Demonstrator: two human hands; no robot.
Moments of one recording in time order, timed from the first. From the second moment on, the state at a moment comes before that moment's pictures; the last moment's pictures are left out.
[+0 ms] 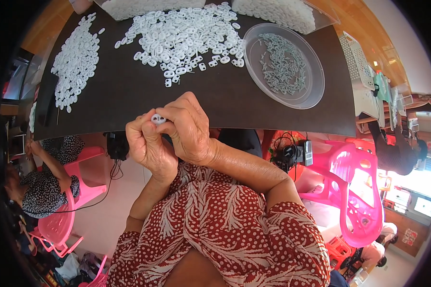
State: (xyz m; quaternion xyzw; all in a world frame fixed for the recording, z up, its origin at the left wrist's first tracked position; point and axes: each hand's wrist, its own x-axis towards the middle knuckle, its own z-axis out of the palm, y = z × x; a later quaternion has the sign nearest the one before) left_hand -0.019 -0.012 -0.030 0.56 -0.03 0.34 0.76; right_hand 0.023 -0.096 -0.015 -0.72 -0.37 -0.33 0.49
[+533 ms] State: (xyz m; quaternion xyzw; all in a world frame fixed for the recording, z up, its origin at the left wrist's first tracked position) left_hand -0.005 -0.006 -0.020 0.60 0.04 0.21 0.77; right_hand 0.041 -0.124 -0.006 -0.79 -0.28 -0.24 0.49
